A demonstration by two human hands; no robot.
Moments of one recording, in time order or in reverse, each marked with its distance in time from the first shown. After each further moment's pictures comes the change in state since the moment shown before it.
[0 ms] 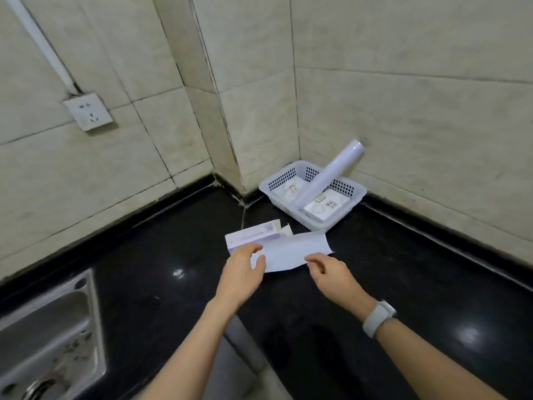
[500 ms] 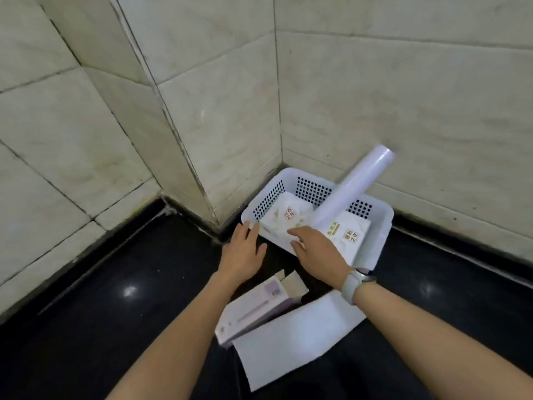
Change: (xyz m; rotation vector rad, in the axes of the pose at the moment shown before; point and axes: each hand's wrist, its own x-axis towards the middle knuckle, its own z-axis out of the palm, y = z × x) left_hand 0.316 -0.076 0.060 0.337 -0.337 0.240; right_hand 0.264 -0.020 0.028 -0.258 0.105 -0.014
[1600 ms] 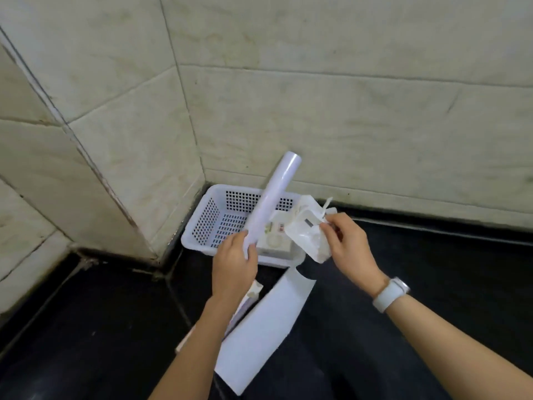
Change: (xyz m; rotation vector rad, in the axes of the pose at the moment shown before) left_hand -0.051 0.073 -0.018 -0.433 0.169 0.336; right_hand -0.130 -0.006 -0.078 0.101 0.765 0.182
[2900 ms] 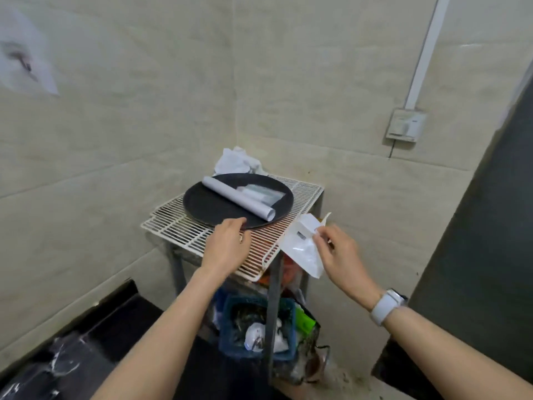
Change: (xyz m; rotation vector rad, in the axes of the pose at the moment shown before) left_hand -0.387 0.932 0.654 -0.160 -0.727 1.156; right_hand -0.419 0.363 -0.951 -0.749 0.918 0.567
